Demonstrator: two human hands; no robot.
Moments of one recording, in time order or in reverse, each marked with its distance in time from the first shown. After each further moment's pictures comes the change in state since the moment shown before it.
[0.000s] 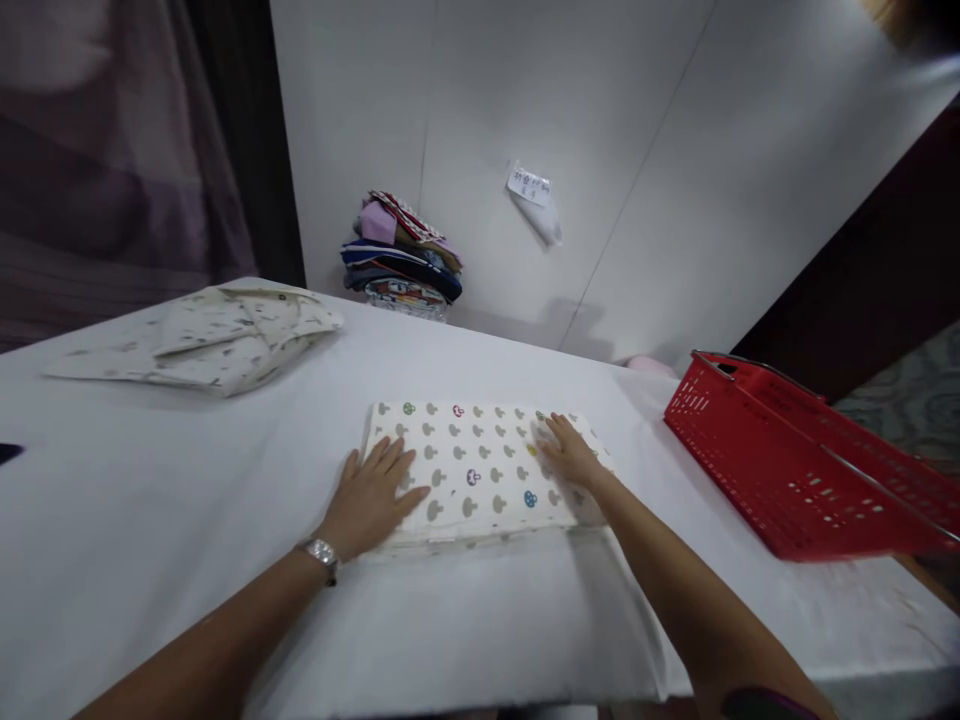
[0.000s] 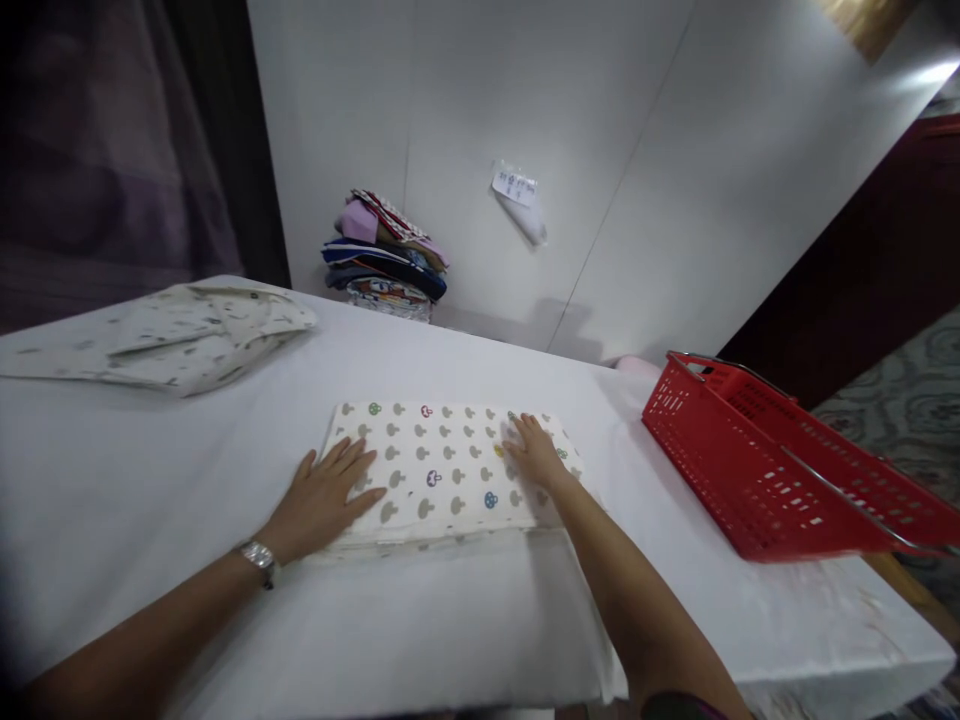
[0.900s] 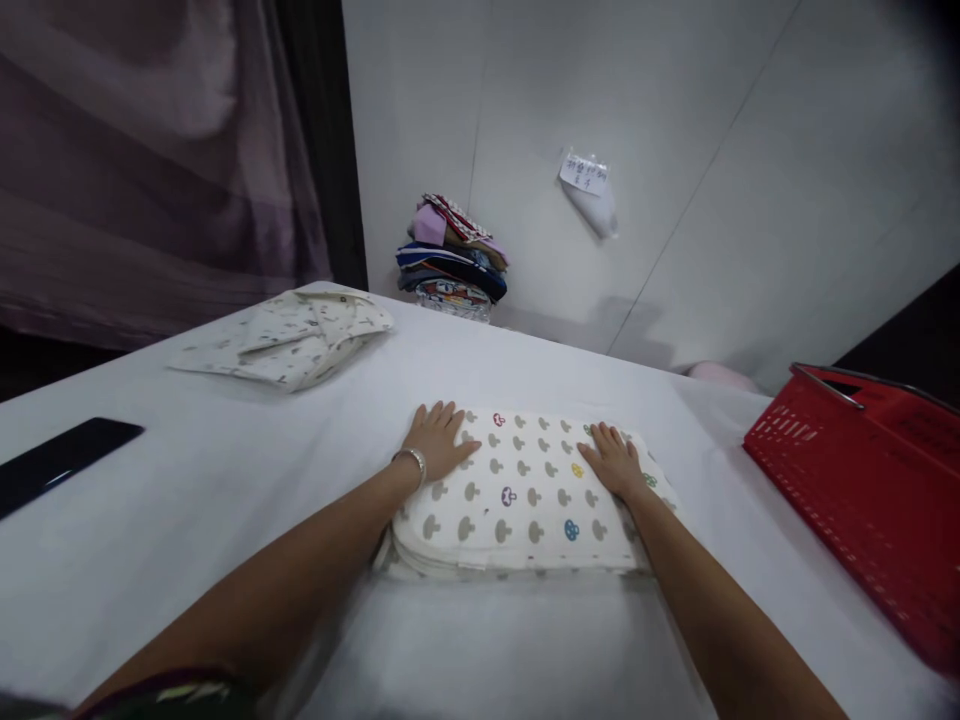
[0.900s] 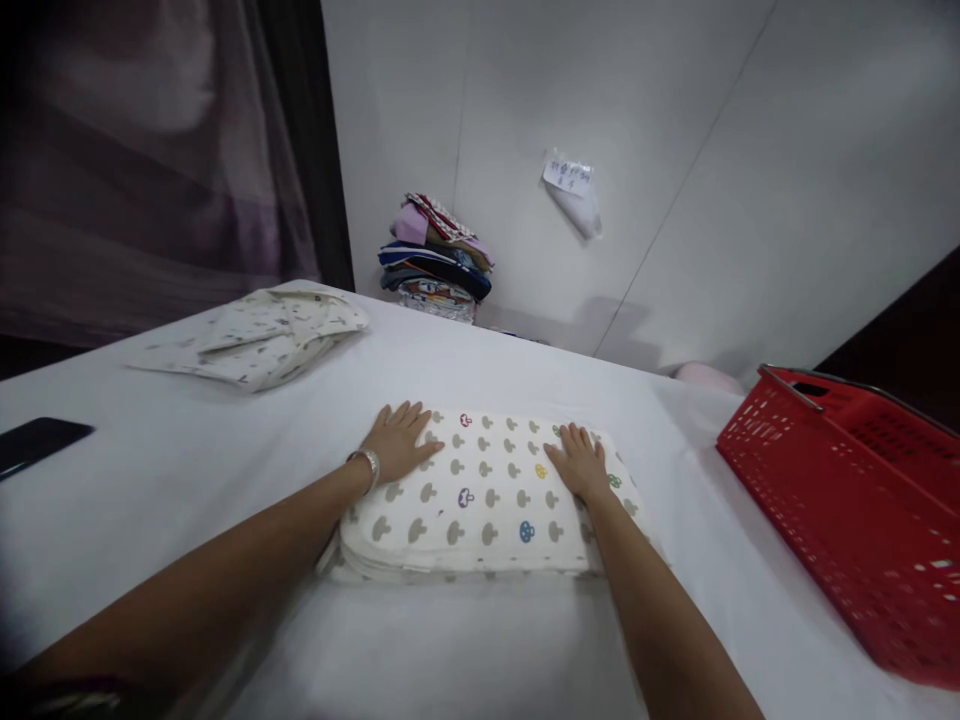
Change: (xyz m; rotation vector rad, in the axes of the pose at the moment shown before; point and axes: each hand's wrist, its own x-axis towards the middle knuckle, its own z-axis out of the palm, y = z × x) left_hand 0.095 -0.007 0.005 0.067 -0.157 -0.103; right_hand 0.040 0.024 0.030 -0.153 -0.111 0.185
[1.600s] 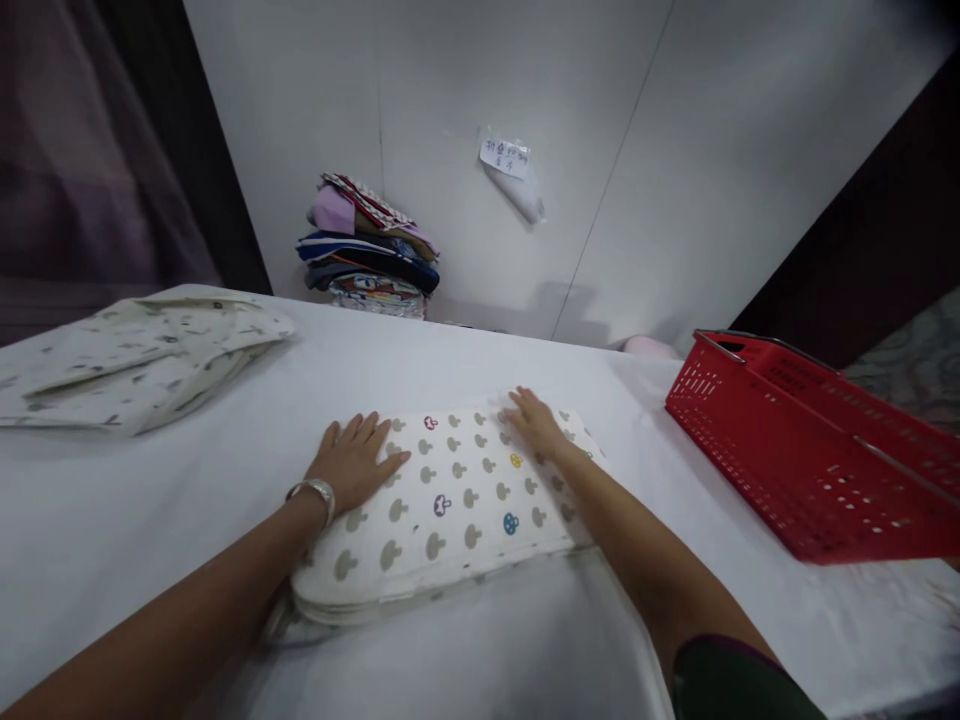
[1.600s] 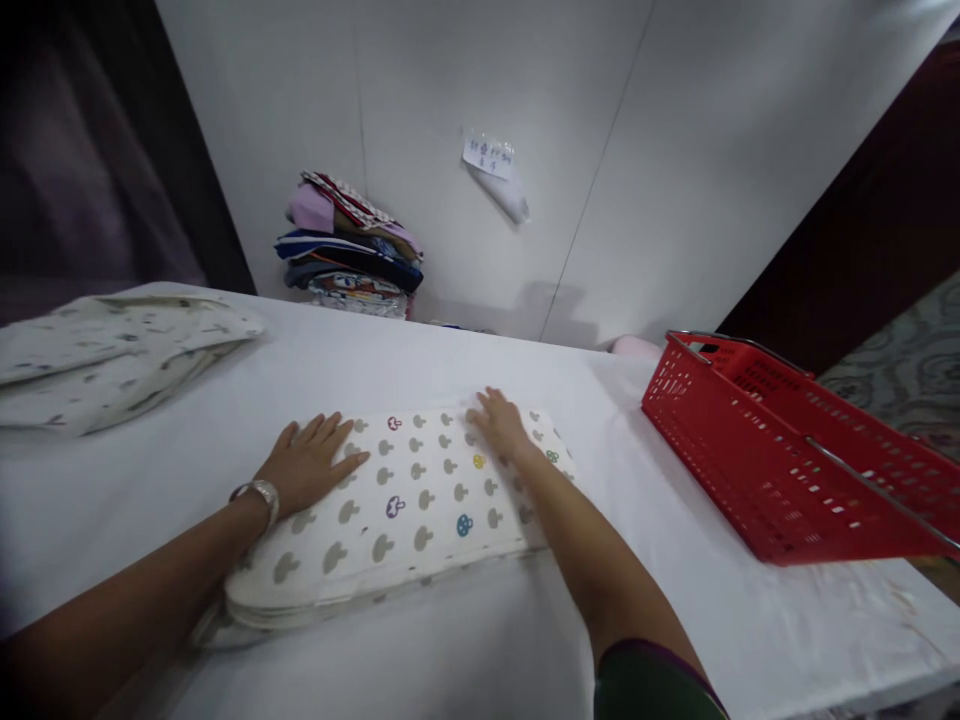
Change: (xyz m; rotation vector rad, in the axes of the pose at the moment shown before) left_hand 0.010 -0.010 0.014 0.129 0.049 0.012; right_hand 0.029 -0.023 -0.025 0.351 0.095 -0.231
